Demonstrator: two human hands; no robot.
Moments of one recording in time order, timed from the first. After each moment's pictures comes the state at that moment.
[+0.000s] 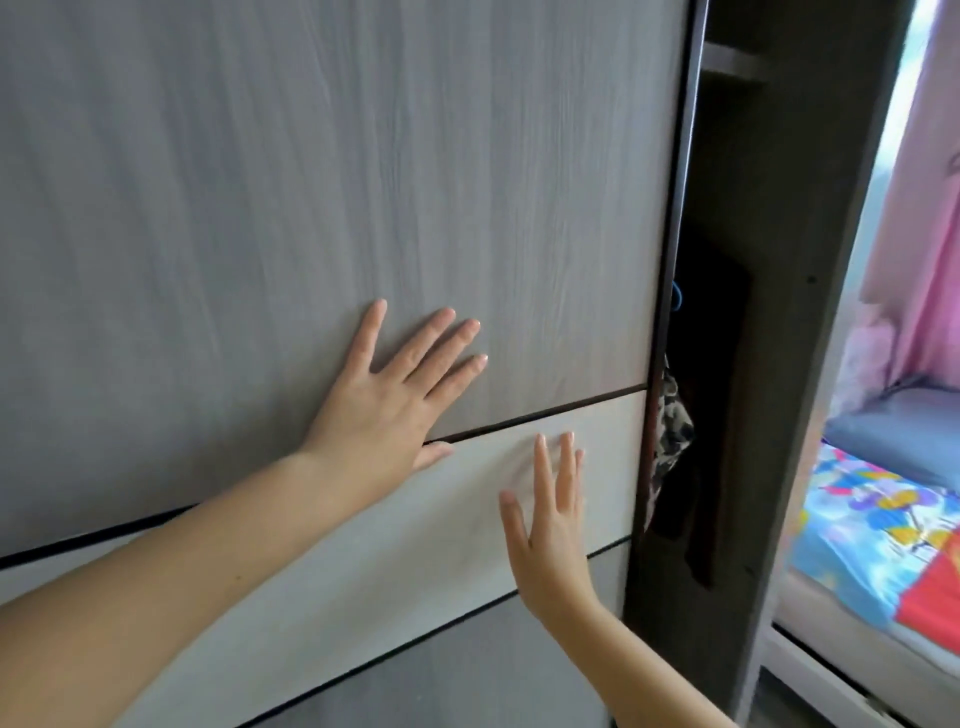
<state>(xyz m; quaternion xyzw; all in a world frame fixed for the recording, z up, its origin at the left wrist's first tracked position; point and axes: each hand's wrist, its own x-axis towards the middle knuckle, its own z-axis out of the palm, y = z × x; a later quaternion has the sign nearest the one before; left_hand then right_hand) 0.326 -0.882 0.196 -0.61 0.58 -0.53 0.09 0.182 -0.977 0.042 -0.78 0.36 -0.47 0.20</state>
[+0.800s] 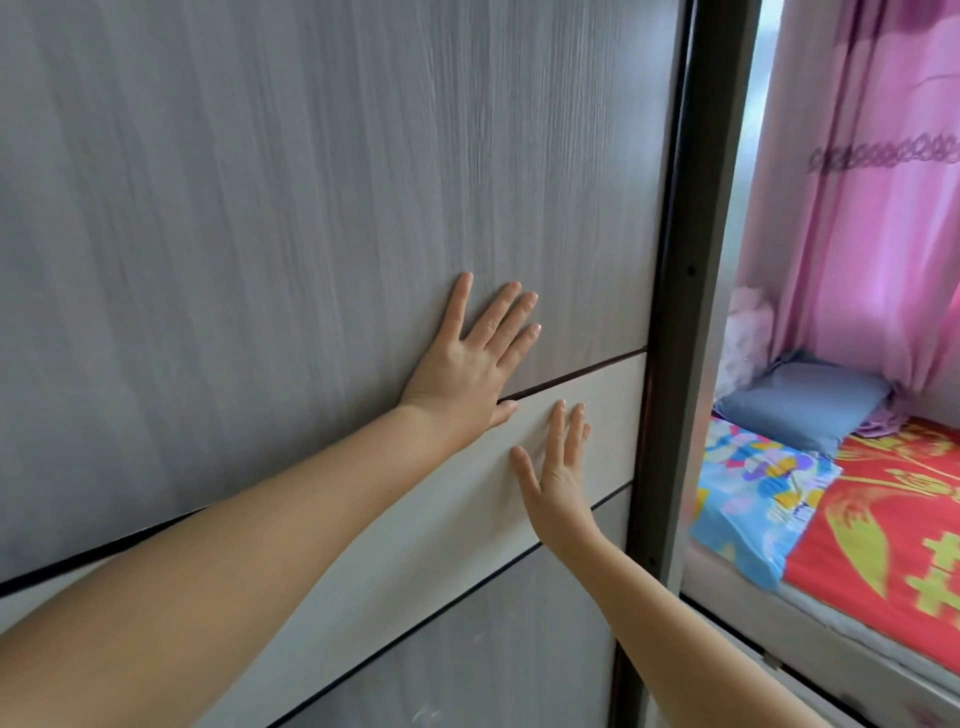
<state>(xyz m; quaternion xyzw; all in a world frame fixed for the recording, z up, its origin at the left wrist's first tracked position) 0.203 -1.077 0.192 -0.52 0.61 -0.60 0.05 0.085 -1.135 0.048 -0.73 0.44 -0.47 0.24</state>
